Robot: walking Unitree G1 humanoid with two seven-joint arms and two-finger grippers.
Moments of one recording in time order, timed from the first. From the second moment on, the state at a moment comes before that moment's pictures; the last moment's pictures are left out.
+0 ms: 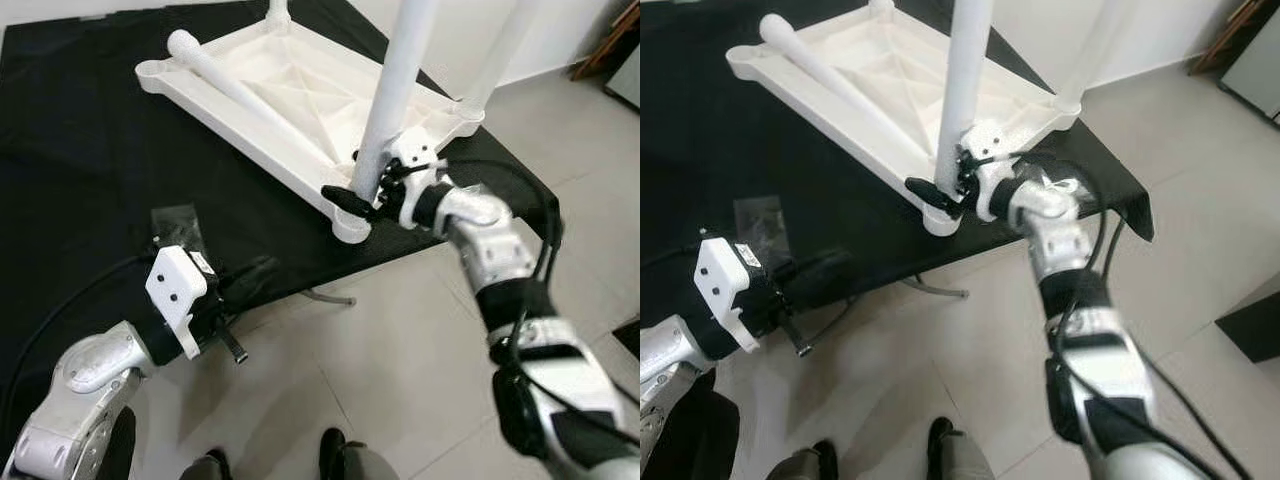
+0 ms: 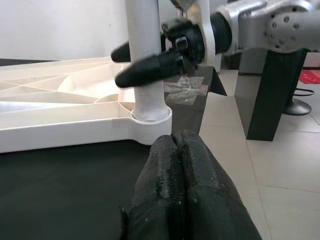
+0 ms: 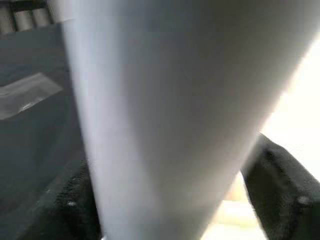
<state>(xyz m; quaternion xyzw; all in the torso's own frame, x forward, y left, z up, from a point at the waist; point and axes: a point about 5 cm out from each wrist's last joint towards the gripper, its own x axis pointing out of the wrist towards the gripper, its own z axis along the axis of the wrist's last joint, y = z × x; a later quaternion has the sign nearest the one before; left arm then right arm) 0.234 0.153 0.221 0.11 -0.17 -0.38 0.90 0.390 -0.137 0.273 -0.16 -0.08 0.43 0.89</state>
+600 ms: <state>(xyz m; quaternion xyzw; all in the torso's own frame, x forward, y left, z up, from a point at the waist) 0.231 0.153 0.222 0.11 -0.17 -0.38 0.90 0.407 -0.137 0.264 -0.11 -0.06 0.32 0.94</state>
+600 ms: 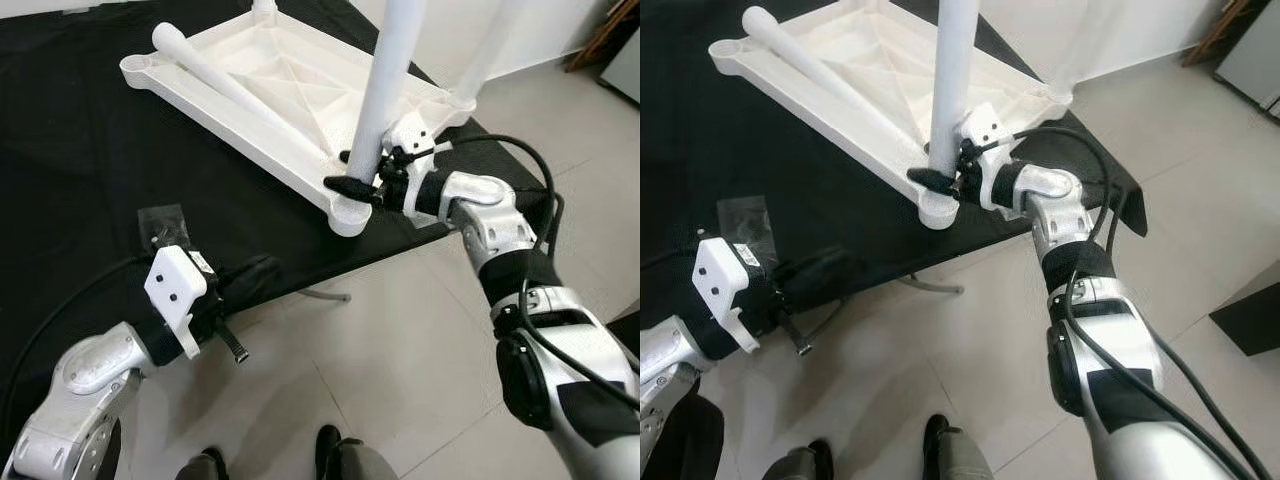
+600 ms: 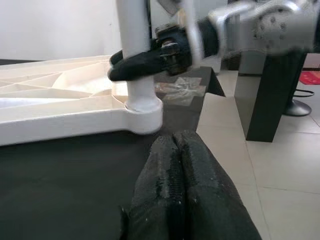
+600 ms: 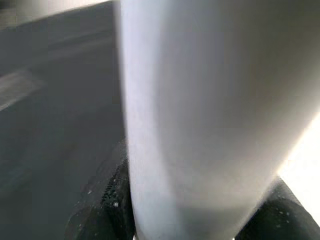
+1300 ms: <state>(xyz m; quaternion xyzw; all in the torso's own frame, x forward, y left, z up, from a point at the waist) 0.237 0.149 0.226 0.11 -0.18 -0.37 0.90 0.389 -0.043 0.267 0.11 -0.12 0.29 0.94</state>
